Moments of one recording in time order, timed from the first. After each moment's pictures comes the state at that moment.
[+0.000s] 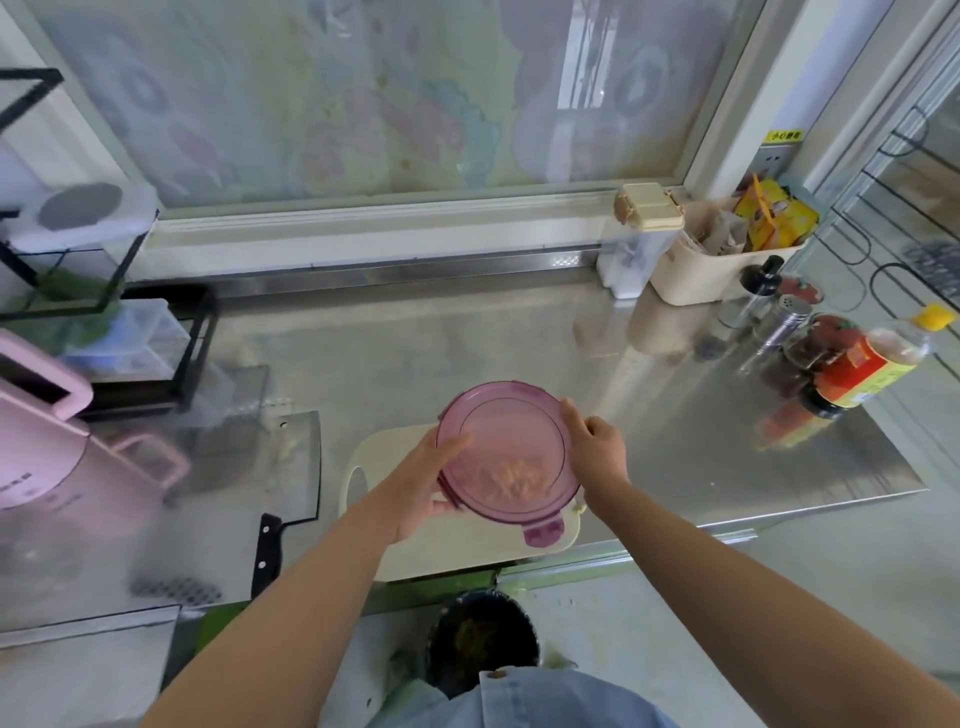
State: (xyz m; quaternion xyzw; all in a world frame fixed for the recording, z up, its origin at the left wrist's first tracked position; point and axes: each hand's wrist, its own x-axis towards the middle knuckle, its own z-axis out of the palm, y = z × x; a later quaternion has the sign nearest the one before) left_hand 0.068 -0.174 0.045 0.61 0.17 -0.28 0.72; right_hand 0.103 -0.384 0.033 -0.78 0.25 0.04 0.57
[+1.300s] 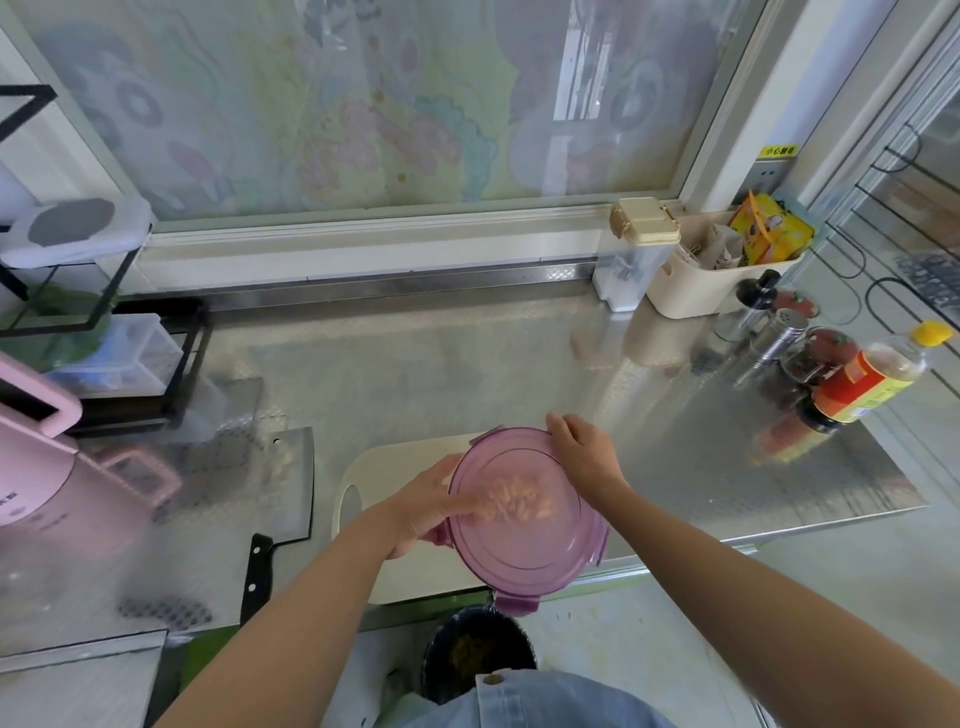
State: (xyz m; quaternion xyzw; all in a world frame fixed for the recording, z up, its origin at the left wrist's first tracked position) left_hand 0.074 -0.176 0.037 0.69 0.11 -0.35 0.63; right_hand 0.122 -0.386 0.040 -0.88 0.12 0.07 0.46
